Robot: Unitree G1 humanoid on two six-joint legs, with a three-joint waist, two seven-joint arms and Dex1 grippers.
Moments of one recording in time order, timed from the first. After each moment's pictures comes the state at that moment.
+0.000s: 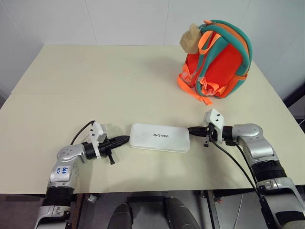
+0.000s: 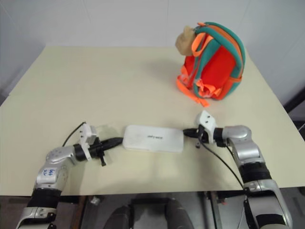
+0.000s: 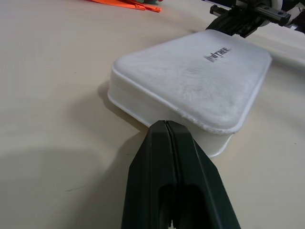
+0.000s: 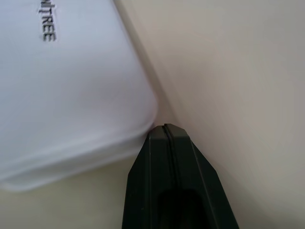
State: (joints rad) left arm -0.28 0.47 0.11 0.19 -0.35 0.15 -1.04; right arm -0.59 -0.58 0.10 0.42 0.18 0.10 1.15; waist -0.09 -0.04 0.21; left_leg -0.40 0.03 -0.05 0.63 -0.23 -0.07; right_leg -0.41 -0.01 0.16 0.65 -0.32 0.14
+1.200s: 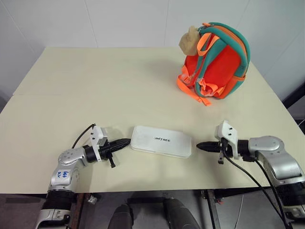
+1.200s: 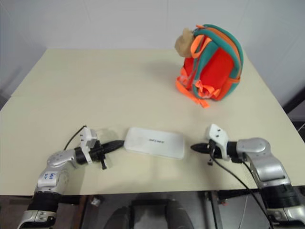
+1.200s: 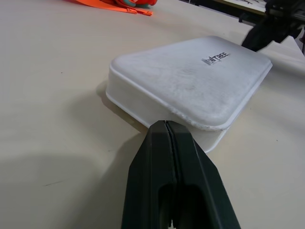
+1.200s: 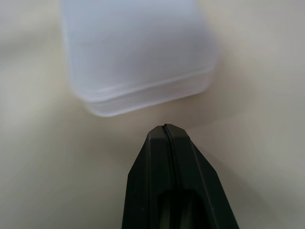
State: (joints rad) left arm -0.25 0.47 0.09 0.21 -0.38 0.11 -1.04; right arm -0.27 -0.77 0.04 -0.07 0.27 0.41 1.15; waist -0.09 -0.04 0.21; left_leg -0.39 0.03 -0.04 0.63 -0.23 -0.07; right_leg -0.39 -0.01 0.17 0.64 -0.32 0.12
